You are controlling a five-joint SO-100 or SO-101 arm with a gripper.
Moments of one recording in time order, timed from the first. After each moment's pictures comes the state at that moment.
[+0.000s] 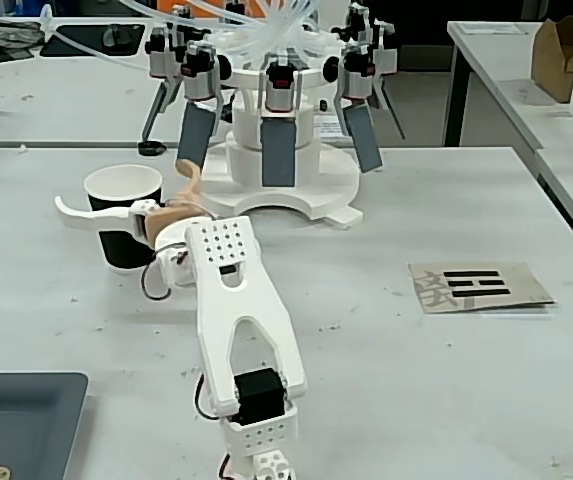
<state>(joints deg) -22.3 40.9 71.2 -45.4 -89.0</state>
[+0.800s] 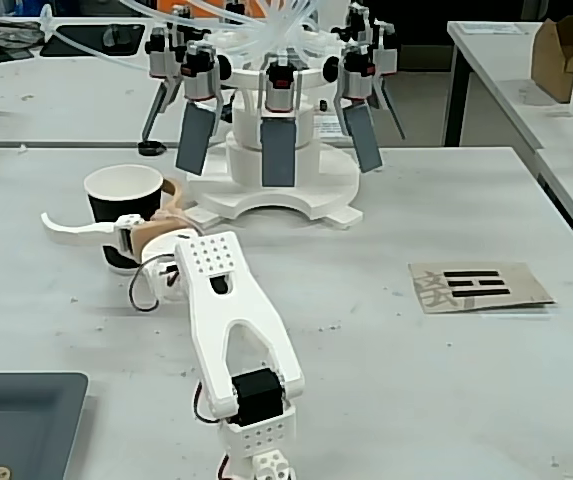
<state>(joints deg) -24.7 28.1 55.6 -39.5 -88.2</state>
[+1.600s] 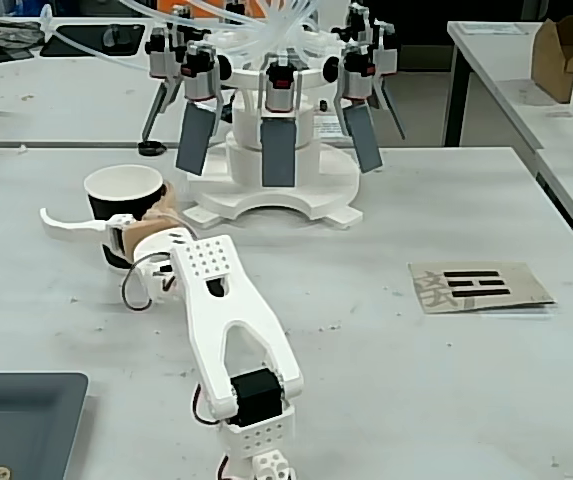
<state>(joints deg) -26.3 26.4 51.6 -36.3 -88.2</state>
